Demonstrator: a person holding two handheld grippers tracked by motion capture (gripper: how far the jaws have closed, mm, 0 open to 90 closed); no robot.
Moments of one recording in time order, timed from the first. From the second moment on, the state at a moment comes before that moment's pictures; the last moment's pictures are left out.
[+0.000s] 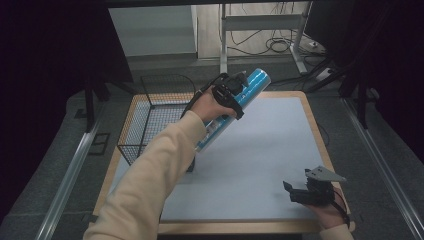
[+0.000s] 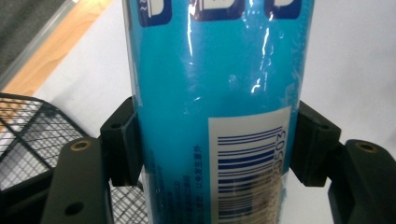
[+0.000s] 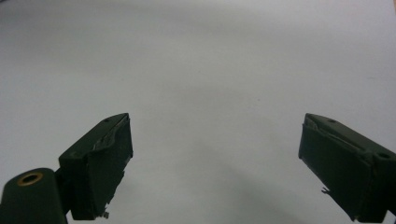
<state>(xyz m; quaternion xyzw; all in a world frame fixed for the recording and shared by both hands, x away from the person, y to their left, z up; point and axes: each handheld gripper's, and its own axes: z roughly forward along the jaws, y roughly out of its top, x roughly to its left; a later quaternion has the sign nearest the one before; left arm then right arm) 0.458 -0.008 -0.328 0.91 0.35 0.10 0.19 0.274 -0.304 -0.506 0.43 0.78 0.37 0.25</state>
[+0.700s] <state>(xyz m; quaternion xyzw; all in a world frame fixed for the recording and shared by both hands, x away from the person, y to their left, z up) 0.472 0.014 -0.316 0.90 0.37 0.13 0.18 0.274 -0.305 -0.507 0.43 0.78 0.37 0.25</state>
